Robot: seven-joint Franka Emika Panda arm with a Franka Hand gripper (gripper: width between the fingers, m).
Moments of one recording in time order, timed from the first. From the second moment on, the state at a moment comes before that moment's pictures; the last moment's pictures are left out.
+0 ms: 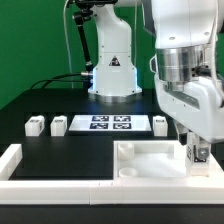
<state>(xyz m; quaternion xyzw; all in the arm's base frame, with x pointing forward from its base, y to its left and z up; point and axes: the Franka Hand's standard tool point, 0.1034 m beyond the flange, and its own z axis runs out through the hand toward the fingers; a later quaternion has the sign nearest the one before) 0.628 0.112 0.070 -0.84 0.54 0.01 0.07</state>
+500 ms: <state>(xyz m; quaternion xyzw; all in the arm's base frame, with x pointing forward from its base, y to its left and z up) 0.628 0.113 0.069 -0.93 0.35 0.00 0.07</state>
